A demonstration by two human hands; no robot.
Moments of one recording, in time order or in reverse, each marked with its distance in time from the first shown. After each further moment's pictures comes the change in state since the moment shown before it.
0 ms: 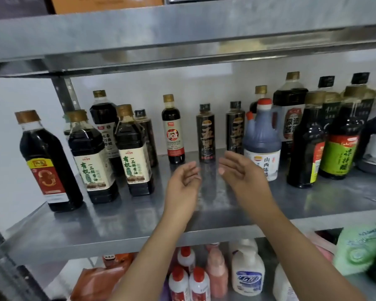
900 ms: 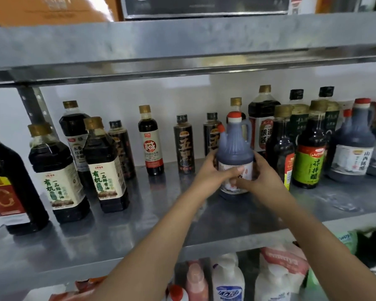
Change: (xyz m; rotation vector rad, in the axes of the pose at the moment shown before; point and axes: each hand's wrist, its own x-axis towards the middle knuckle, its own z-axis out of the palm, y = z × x) left_hand 0.059 0.010 0.108 0.036 -0.464 -0.017; right_hand 0.039 0.018 -0.104 -0.297 -0.021 0.030
